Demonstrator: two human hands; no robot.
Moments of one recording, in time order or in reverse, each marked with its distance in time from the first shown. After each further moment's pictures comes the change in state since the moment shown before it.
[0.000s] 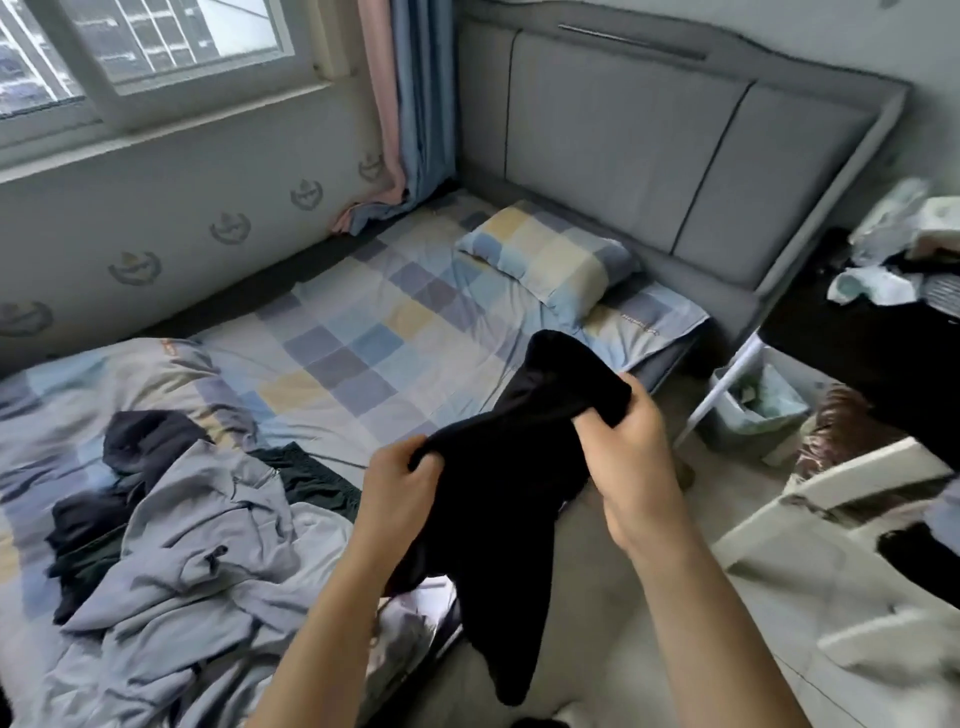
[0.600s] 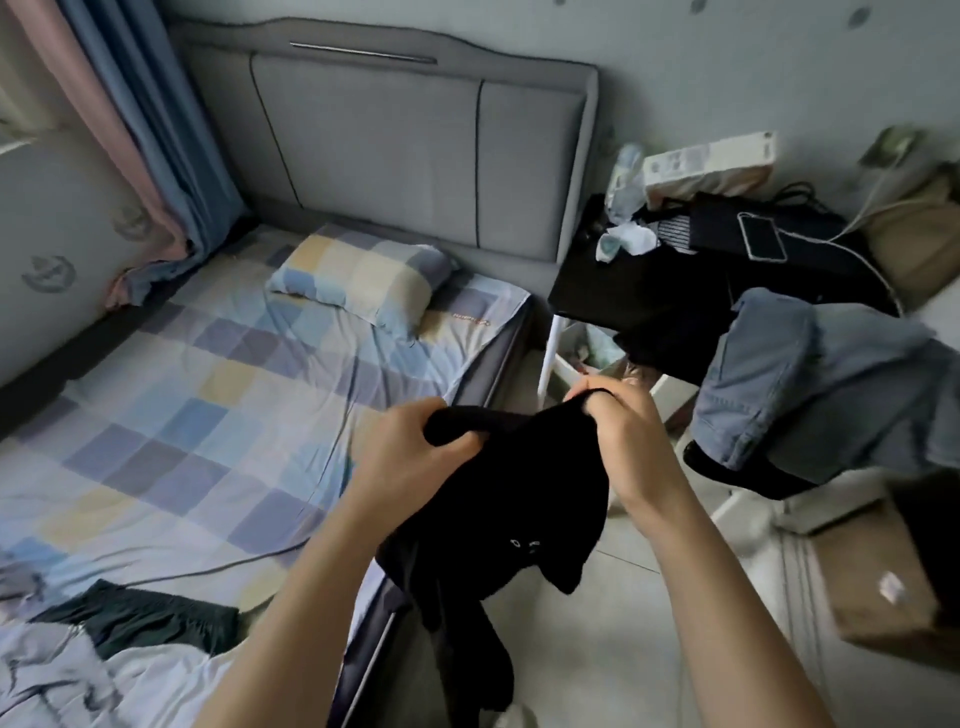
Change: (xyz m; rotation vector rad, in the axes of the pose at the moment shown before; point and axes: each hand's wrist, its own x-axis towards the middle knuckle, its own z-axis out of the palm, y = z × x) left_hand 0.007 0.153 0.205 0.178 -0.451 0.301; right_hand 0.030 -0.015 -0.237 -0.215 0.188 0.031
